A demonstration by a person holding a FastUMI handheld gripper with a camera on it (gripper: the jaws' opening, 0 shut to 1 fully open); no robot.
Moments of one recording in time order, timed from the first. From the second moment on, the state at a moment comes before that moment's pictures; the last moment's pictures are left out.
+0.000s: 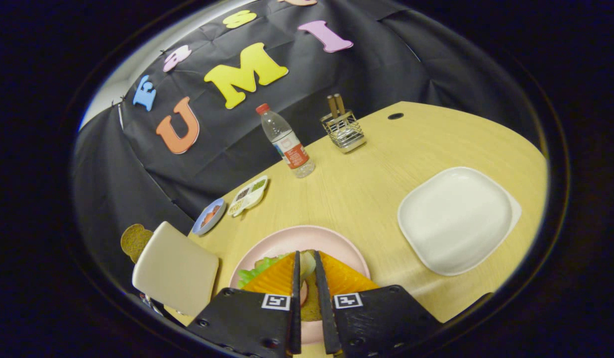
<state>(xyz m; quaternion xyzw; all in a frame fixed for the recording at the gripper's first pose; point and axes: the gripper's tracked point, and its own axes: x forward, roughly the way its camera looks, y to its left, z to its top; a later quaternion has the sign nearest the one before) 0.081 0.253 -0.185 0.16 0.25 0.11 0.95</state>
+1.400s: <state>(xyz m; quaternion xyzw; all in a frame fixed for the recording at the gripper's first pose) -0.030 0.539 -0.071 -0.01 0.15 0.26 0.95</state>
